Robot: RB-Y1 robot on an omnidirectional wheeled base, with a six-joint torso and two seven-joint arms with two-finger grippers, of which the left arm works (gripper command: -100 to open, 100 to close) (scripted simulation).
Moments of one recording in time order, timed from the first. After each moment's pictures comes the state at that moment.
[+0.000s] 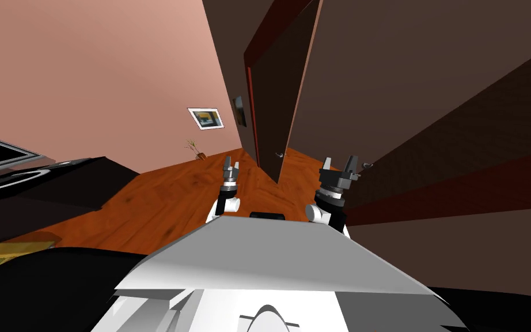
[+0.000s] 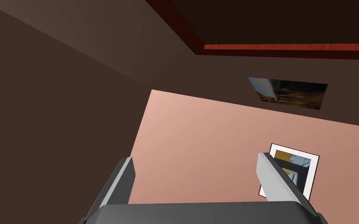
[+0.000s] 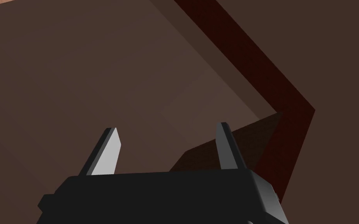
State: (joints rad) arm 0.37 0.02 -0.07 -2.06 -0.02 -0.47 0.04
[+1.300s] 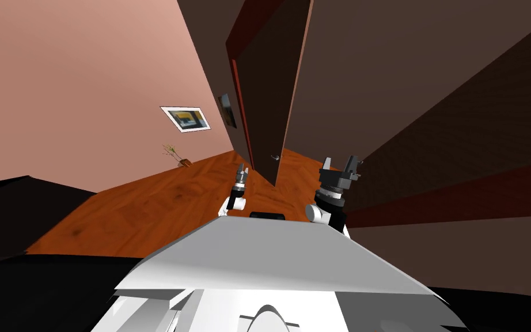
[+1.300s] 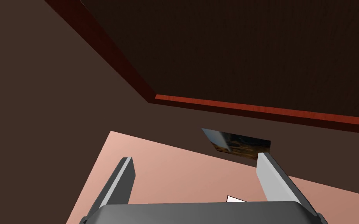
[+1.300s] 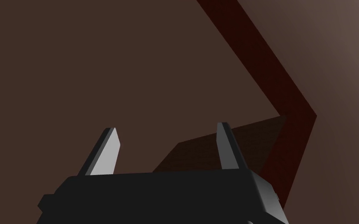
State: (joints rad) arm 0.24 0.07 -0.12 -1.72 -0.02 -0.55 0.07
